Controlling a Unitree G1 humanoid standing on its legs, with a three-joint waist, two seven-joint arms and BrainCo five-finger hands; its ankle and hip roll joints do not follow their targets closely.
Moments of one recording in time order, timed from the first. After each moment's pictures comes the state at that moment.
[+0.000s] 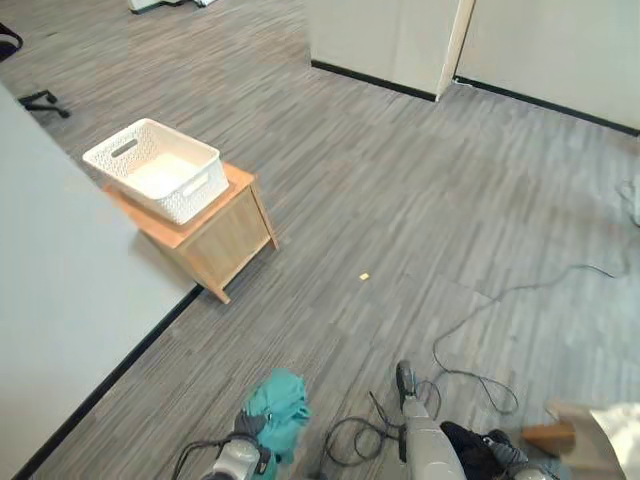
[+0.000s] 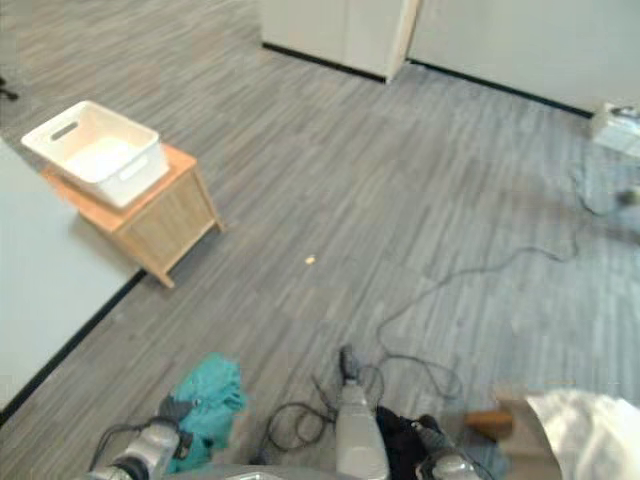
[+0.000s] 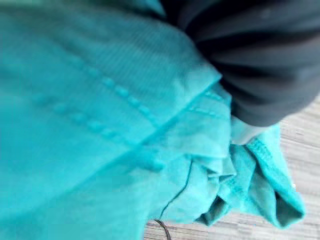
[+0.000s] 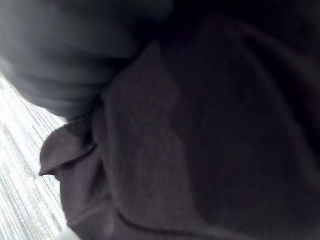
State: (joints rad) left arm -0.10 0.23 -0.23 1.24 0.02 -0.03 0.16; right arm -0.01 -0.29 0.21 1.16 0.05 0.02 -0.11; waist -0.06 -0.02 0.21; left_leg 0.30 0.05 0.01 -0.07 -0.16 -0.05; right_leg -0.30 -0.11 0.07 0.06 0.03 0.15
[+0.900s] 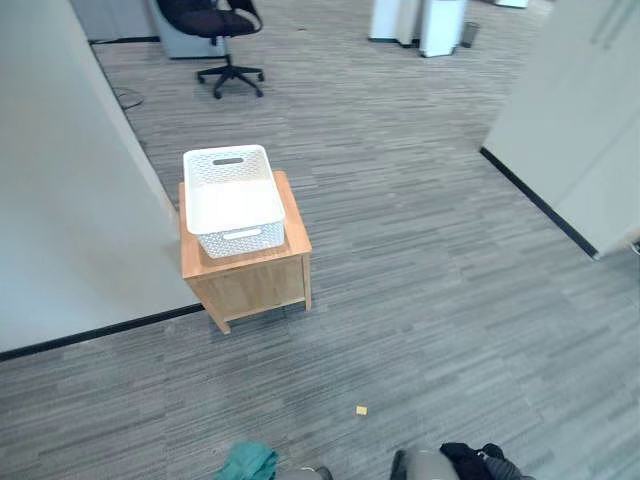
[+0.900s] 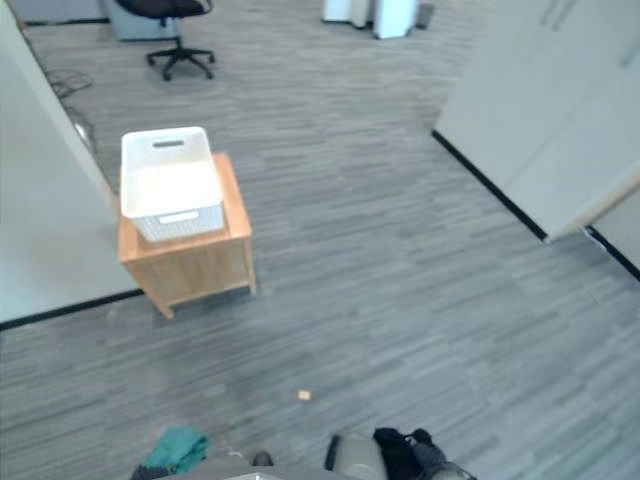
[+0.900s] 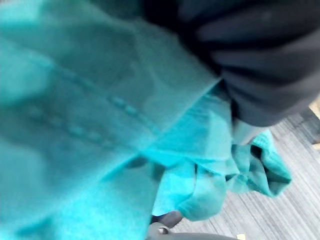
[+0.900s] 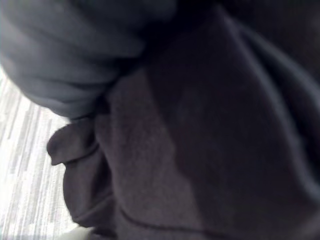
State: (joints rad) left arm -0.01 0.24 -0.20 1.25 0.03 0.02 0.16; right arm 0.04 -0.27 0.21 1.09 0.04 0.00 -0.11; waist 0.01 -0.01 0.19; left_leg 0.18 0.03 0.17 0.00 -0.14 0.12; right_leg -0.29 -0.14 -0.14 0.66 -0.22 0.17
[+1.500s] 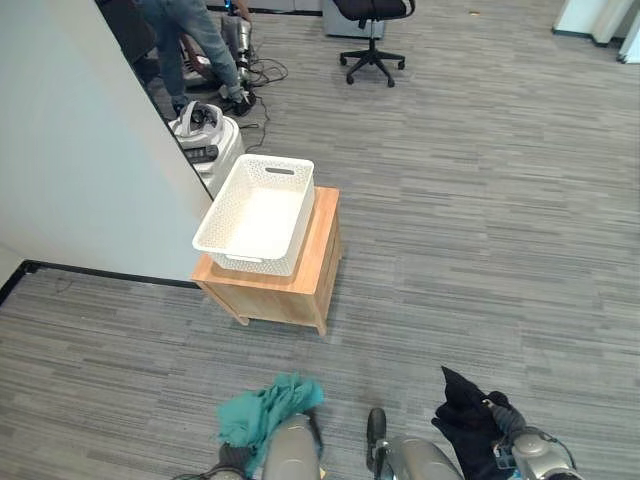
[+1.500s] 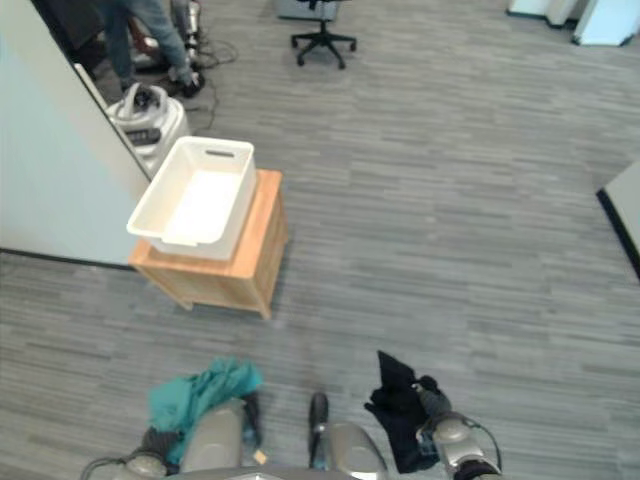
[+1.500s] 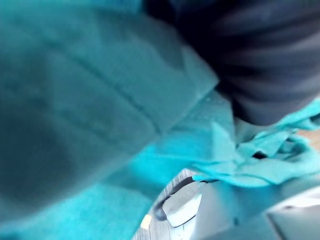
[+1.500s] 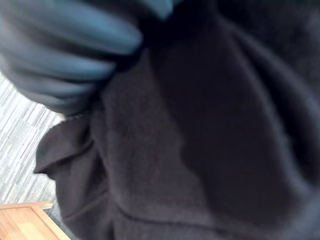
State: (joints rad) left arm -0.03 0.22 -0.19 1.22 0.04 -0.01 0.18; right arm -0.05 -0.34 0.22 1.06 0.05 -0.01 -0.13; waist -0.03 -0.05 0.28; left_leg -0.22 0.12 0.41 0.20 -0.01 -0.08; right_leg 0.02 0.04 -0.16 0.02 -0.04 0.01
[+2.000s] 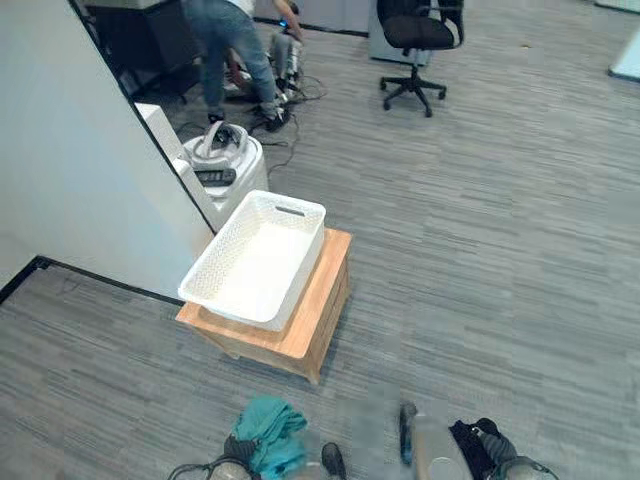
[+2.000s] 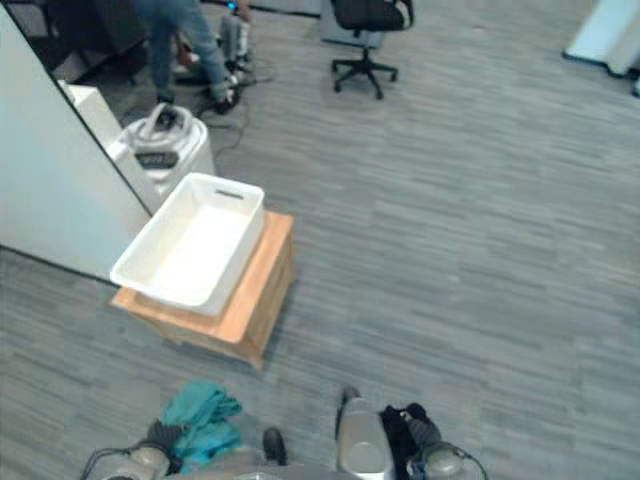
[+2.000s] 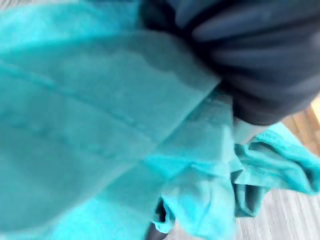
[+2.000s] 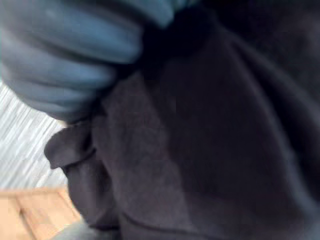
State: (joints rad) left arm -0.12 0.25 -0.20 1.28 0.09 0.01 0.19; right arm 0.04 -0.30 0.29 1.04 0.04 -0.02 -0.12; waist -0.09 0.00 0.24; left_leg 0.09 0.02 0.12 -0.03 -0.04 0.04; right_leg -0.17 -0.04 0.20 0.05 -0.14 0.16
